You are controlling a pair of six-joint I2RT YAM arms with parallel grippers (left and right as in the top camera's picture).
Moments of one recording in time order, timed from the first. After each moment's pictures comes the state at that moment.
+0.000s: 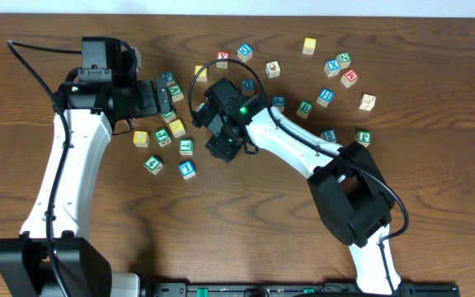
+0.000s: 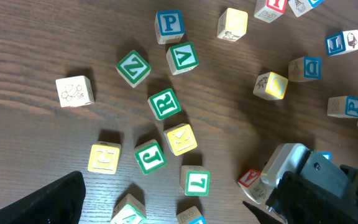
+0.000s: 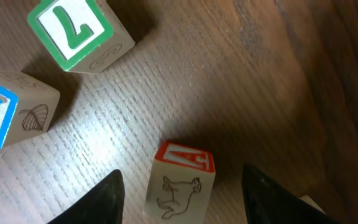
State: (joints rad) left arm 0.00 1.59 1.38 -0.85 0.17 -0.20; right arm 0.70 2.18 1.63 -0.71 -0.18 -0.26
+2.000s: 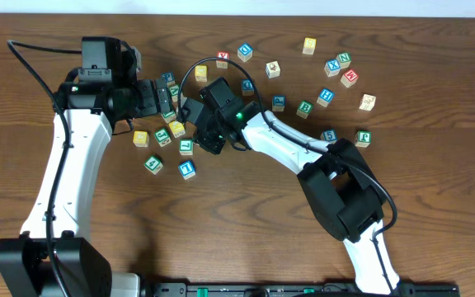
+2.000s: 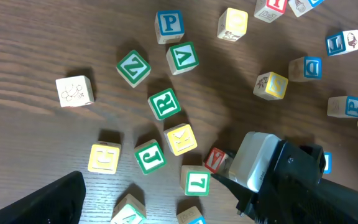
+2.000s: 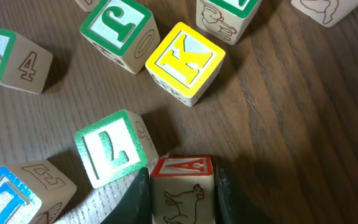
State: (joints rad) left arm 0.00 1.59 1.38 -0.85 0.17 -0.20; right arm 0.71 2.23 1.61 -0.40 -0.32 -0.35
